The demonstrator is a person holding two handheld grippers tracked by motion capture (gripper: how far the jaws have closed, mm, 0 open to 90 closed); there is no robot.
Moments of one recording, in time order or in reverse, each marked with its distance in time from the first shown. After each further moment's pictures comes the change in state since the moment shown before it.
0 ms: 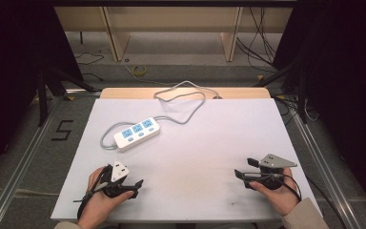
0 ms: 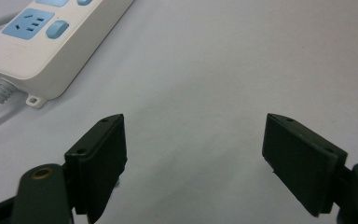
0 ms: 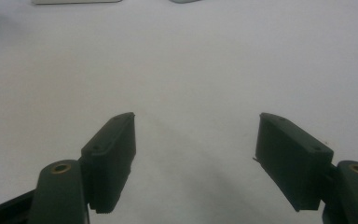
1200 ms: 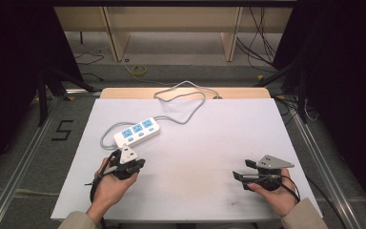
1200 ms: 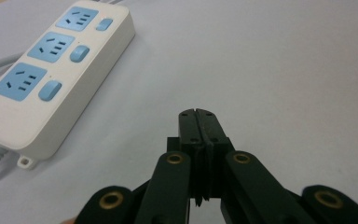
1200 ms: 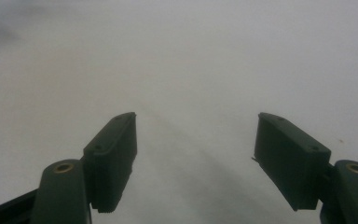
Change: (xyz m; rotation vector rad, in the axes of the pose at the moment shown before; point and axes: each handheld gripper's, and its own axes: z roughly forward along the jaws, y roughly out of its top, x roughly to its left) left arm 0.002 0.053 0.014 -0.004 -0.043 -0.017; right arm 0.004 -0.002 0.004 0.025 0.017 -0.019
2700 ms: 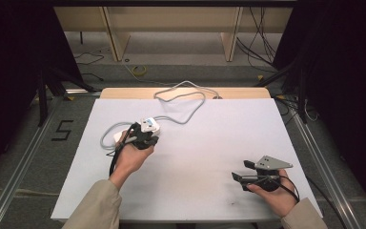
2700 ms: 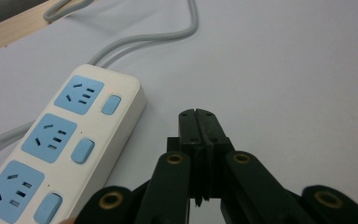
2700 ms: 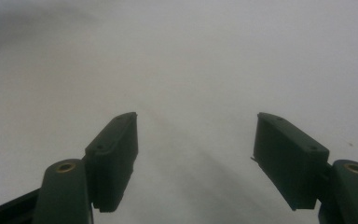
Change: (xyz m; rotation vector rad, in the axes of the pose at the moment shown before) left arm 0.016 0.068 0.054 0.030 0.017 0.003; right arm 0.003 0.000 0.001 0.007 0.013 -0.017
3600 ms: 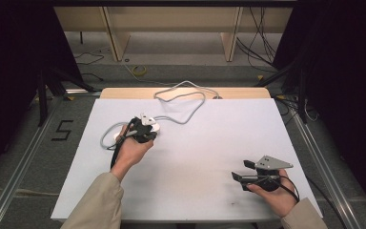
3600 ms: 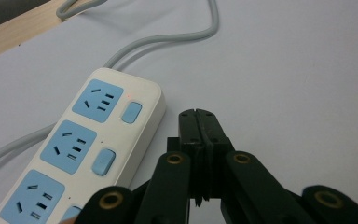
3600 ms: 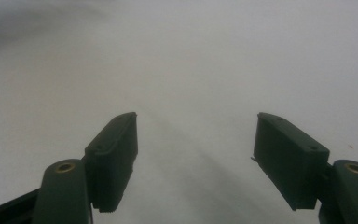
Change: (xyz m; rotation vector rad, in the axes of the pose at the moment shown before) left arm 0.014 0.009 0.010 0.033 0.028 -0.005; right arm 0.000 0.000 0.000 -0.009 0.002 0.000
